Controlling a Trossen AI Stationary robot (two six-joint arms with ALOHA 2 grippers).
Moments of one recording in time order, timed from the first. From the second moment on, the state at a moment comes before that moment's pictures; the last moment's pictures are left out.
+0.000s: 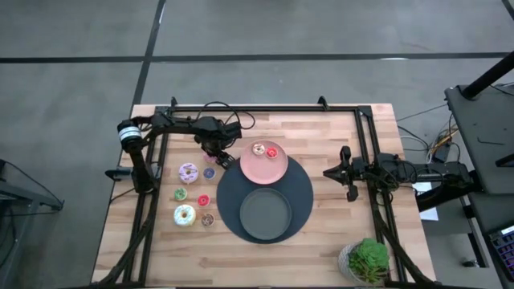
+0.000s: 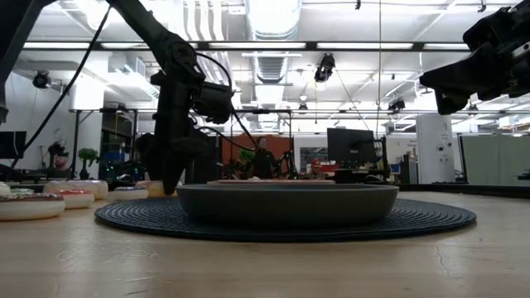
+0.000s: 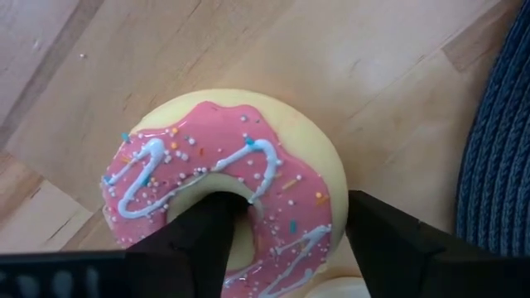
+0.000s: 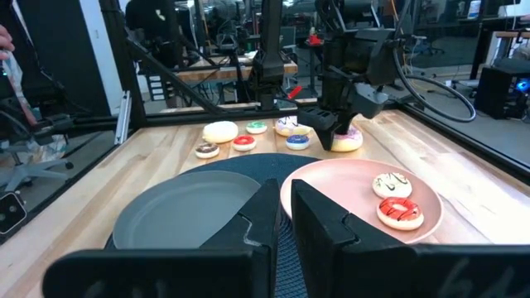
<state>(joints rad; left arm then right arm) 0.44 1.77 1.09 -0.87 -0.02 -0.37 0.02 0.06 0.01 0.01 0.00 0.11</state>
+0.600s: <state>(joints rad) 0.44 1.77 1.09 -0.87 -0.02 -0.37 0.02 0.06 0.01 0.01 0.00 0.11</state>
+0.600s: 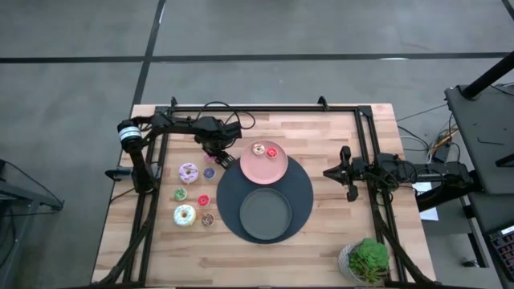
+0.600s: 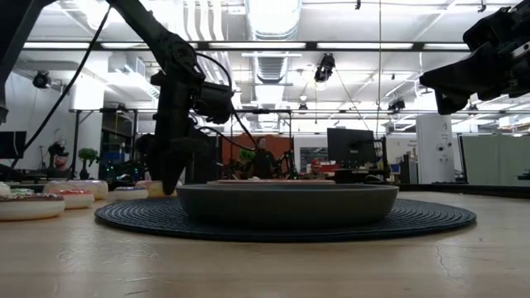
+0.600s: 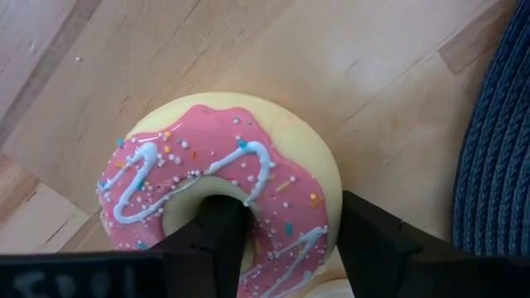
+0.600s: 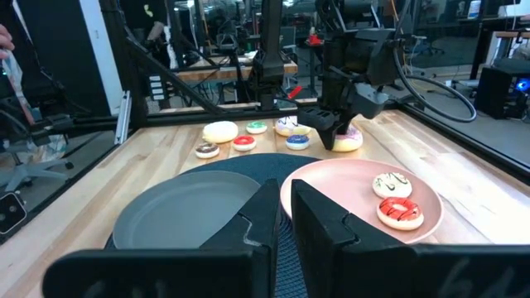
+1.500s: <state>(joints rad) 0.39 1.76 1.31 -0.95 0.04 -0.37 0.02 0.06 0.01 0.01 0.00 0.11</state>
